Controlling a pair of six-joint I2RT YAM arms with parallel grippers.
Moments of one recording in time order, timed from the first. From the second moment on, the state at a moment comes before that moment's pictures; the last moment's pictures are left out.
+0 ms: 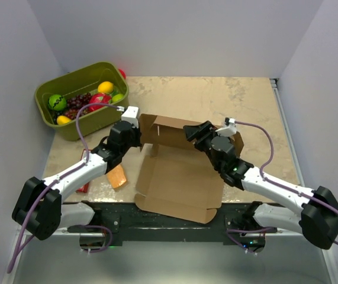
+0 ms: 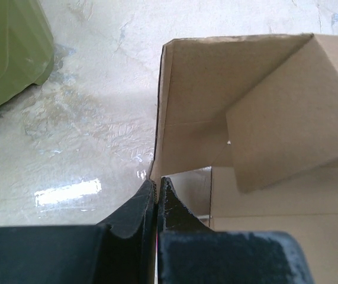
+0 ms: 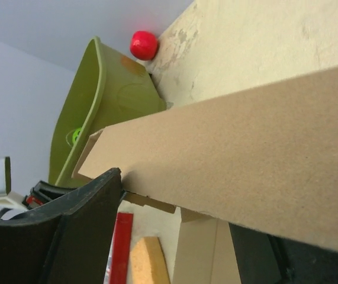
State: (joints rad) left arm -0.53 1.25 0.69 0.09 -0.21 -0.25; right arm 0.78 1.13 0.59 0.35 0.48 1.04
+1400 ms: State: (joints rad) left arm -0.54 1.25 0.69 0.11 -0.23 -0.25; right arm 1.08 1.85 0.84 0.49 0.33 0.78
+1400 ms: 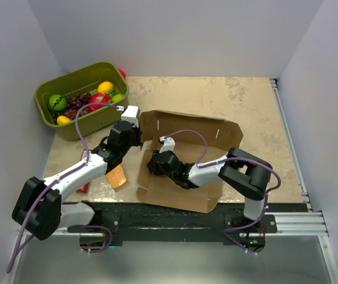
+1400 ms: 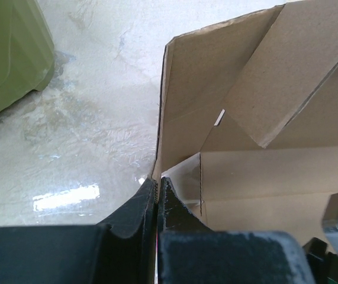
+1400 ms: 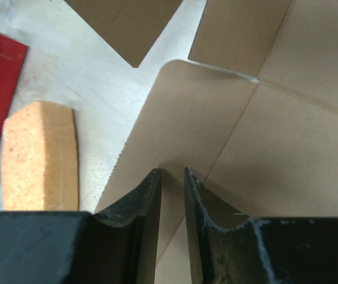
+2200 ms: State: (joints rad) left arm -0.59 1.21 0.48 0.34 -0.29 -0.32; right arm 1.08 1.81 0.86 0.42 0.39 0.78
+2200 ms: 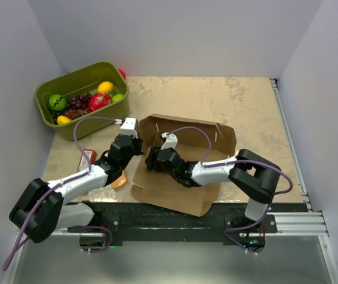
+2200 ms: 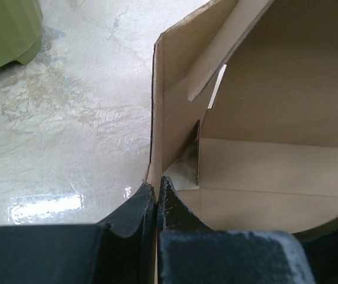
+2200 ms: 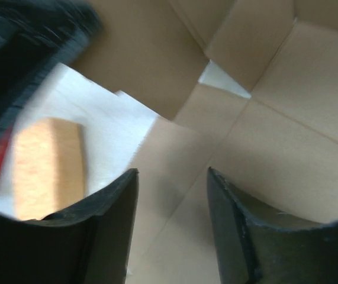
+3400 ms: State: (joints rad) left arm -0.67 1.21 0.48 0.33 -0.41 -0.32; right arm 0.82 1.24 0.79 0.25 0.49 1.11
